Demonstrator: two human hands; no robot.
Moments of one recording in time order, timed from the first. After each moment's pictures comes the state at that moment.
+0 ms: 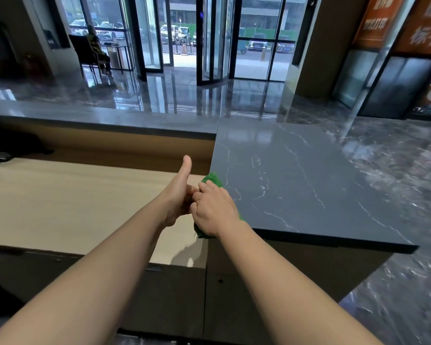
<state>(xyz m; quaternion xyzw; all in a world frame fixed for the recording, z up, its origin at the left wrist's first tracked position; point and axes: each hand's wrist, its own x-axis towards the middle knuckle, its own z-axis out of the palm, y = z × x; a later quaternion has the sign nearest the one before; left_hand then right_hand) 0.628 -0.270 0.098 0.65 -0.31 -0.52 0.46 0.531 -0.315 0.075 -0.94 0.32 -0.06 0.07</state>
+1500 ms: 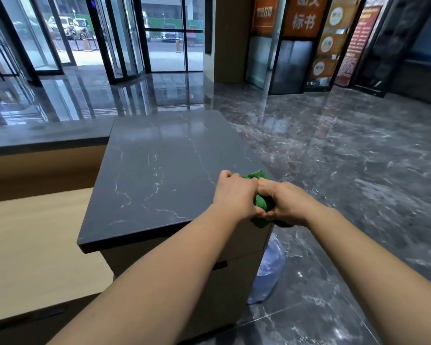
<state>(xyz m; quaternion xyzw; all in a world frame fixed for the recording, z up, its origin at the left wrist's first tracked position) 0.347 -0.394 0.082 0.59 -0.80 0.05 0.09 0.198 -0.411 0.086 -0.88 0.47 -0.03 0.08</state>
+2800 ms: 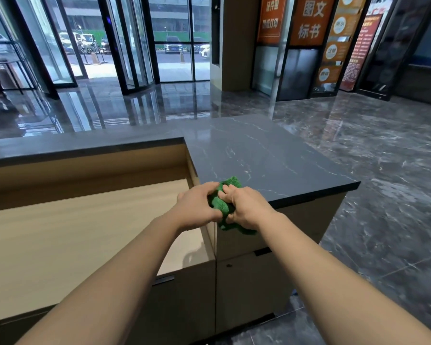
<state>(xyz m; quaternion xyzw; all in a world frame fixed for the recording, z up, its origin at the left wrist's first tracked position) 0.637 -0.245 0.091 0.63 -0.70 -0.24 0.24 0.484 -0.280 0.089 -0.87 0.49 -0.01 0.07</state>
